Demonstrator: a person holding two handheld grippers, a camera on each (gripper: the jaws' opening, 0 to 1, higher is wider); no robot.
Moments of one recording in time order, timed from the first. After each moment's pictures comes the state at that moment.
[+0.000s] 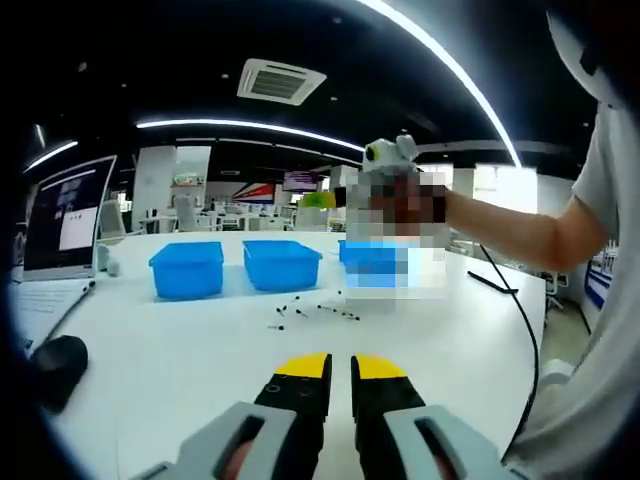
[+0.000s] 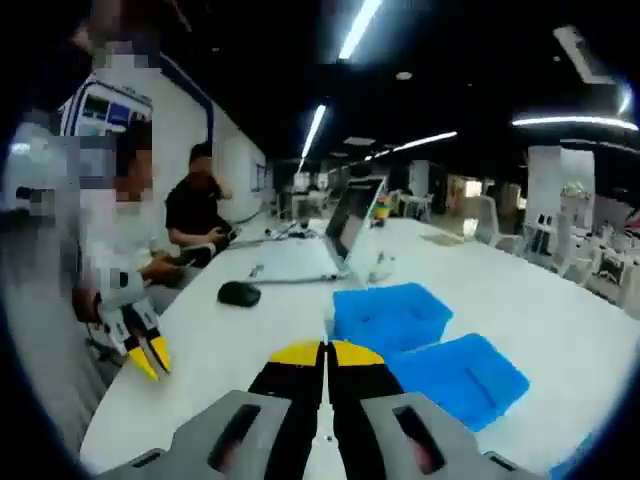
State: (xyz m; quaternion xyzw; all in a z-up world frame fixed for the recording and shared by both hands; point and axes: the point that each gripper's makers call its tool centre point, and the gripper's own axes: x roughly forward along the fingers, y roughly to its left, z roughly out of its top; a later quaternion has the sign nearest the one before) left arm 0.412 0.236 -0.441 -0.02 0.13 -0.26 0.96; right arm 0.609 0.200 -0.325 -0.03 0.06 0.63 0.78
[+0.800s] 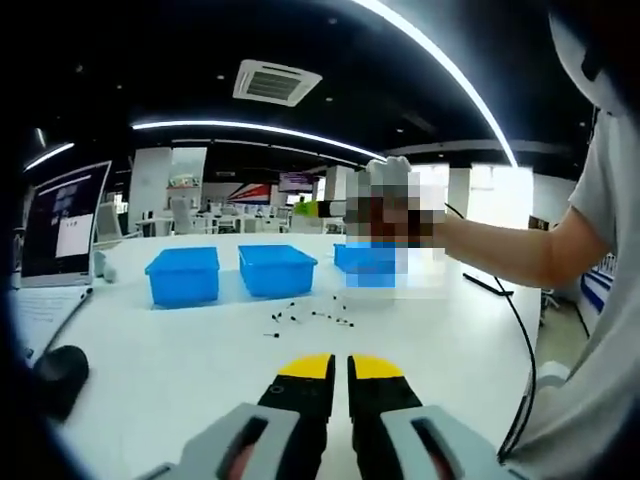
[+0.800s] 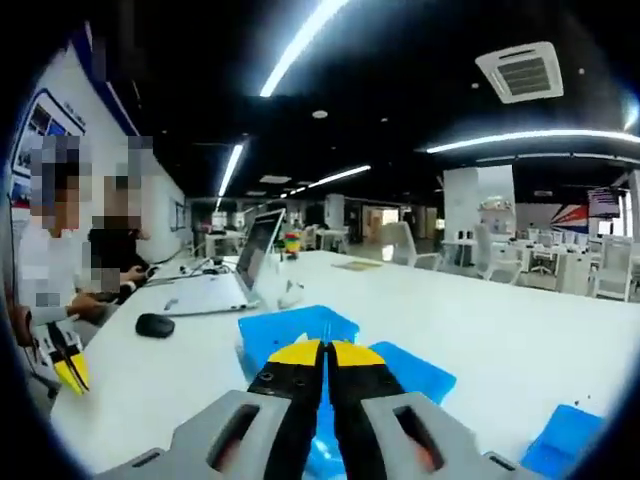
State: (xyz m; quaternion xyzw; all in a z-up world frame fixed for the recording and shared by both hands) left arm 0.411 0.233 -0.433 -0.02 0.13 -0.27 0.95; right arm 0.675 0.184 -0.344 -0.03 0.03 0.52 0.86
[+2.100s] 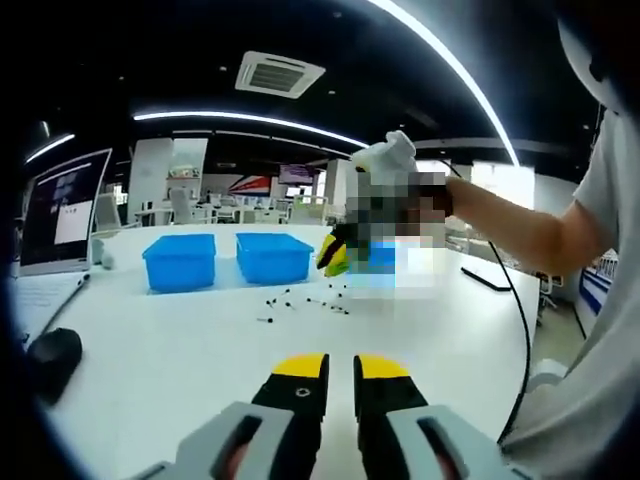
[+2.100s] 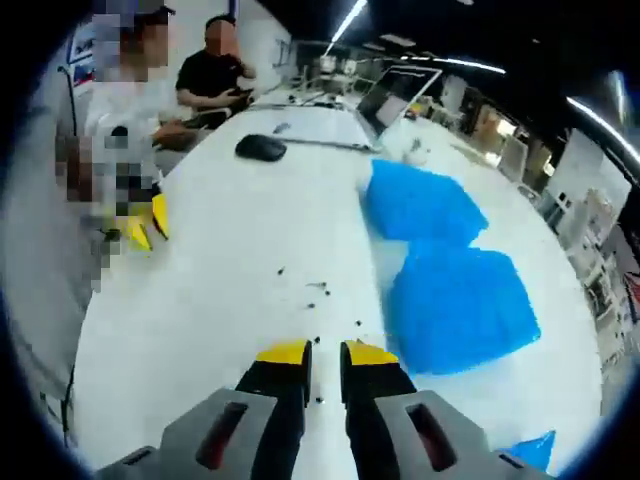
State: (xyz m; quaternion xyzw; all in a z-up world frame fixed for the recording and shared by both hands) left arm 0.406 0.229 -0.445 -0.03 0.14 -0.27 0.95; right arm 0.548 0.174 -0.449 -0.38 0.24 0.65 0.61
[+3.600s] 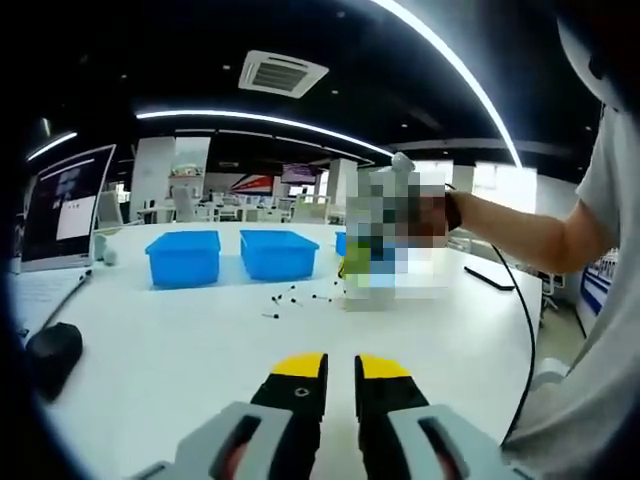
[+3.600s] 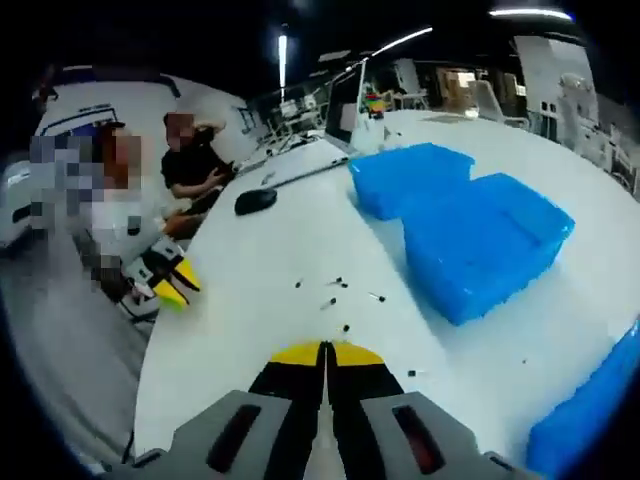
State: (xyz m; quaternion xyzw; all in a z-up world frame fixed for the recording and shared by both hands) left arm 0.407 0.234 -0.450 -0.03 0.15 -0.27 0.95; right arm 0.552 0.155 -0.457 -0.17 0.32 0.66 0.66
